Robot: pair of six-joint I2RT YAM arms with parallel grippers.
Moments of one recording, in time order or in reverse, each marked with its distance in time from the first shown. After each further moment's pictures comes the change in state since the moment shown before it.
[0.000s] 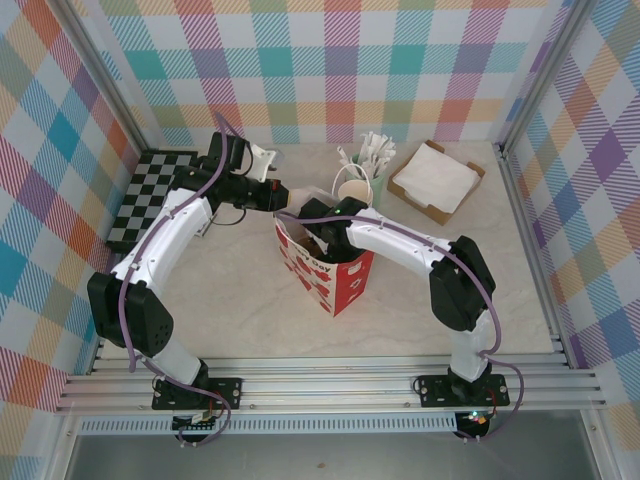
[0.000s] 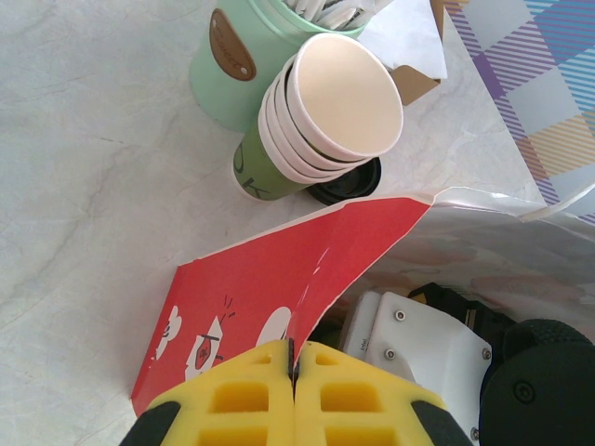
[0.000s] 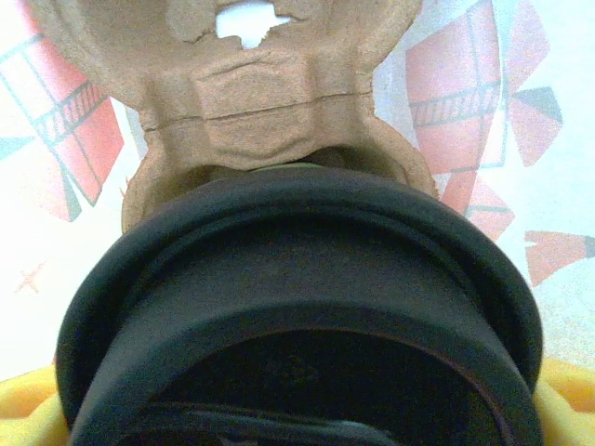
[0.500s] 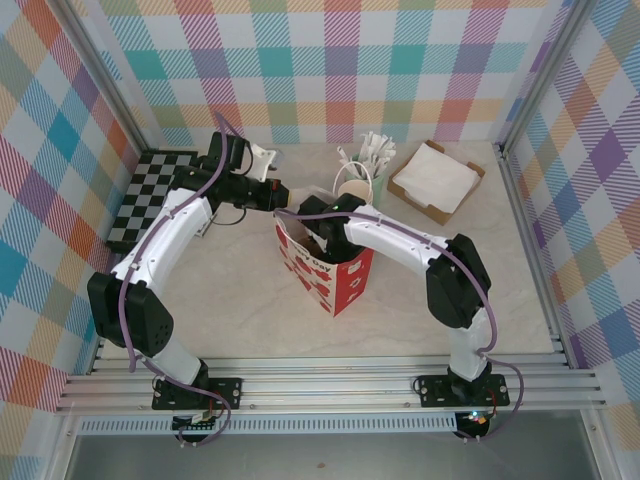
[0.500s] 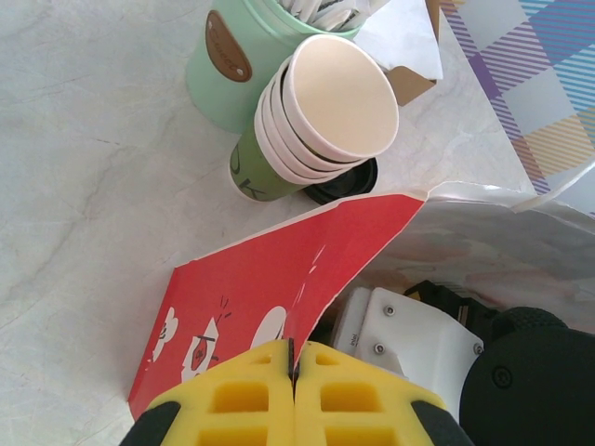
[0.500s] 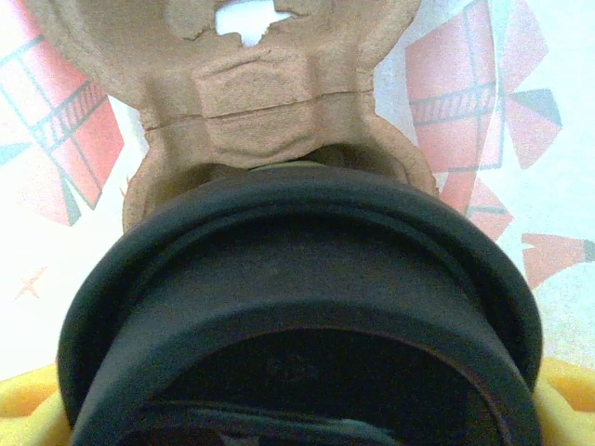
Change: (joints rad) left arm -0.001 0.000 0.003 0.000 0.009 -0.002; right arm -0.007 0.026 0.055 -0.048 -0.014 0.000
